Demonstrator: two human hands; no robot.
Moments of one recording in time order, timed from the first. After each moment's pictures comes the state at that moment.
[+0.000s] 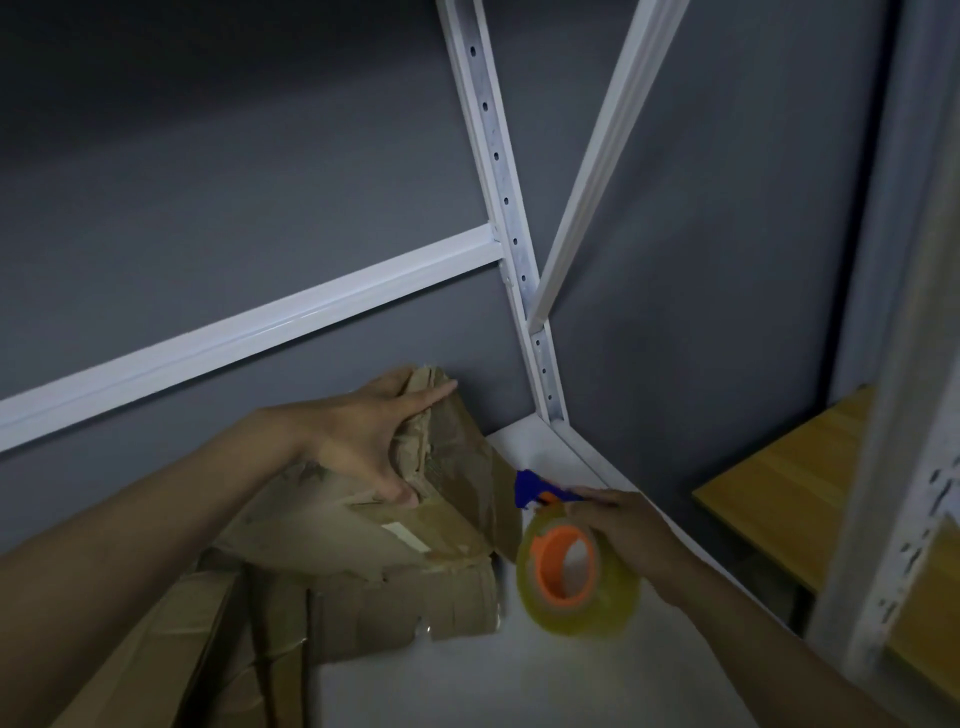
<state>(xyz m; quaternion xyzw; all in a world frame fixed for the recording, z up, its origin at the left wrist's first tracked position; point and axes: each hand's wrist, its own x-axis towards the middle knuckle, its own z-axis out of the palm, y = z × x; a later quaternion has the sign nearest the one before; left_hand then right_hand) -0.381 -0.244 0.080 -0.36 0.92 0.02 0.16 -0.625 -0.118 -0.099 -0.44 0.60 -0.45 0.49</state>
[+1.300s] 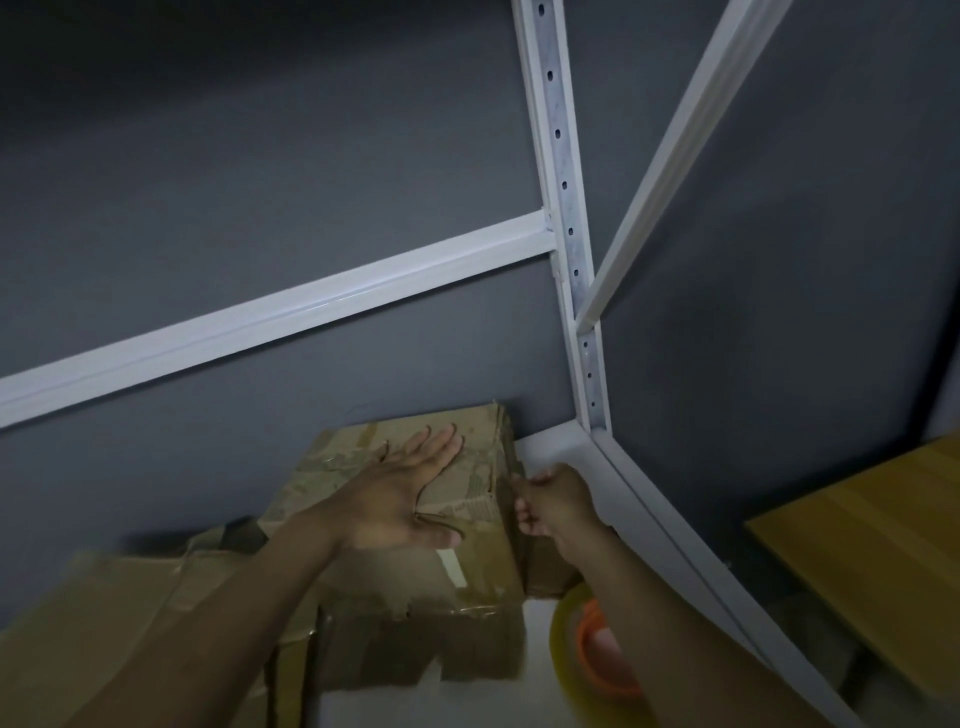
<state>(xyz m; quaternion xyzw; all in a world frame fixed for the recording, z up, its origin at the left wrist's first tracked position) -0.352 -0.253 -0.018 -0.45 0.88 0.06 0.11 -0.557 -0.233 -0.099 -0.30 0.57 -0.50 0.57</state>
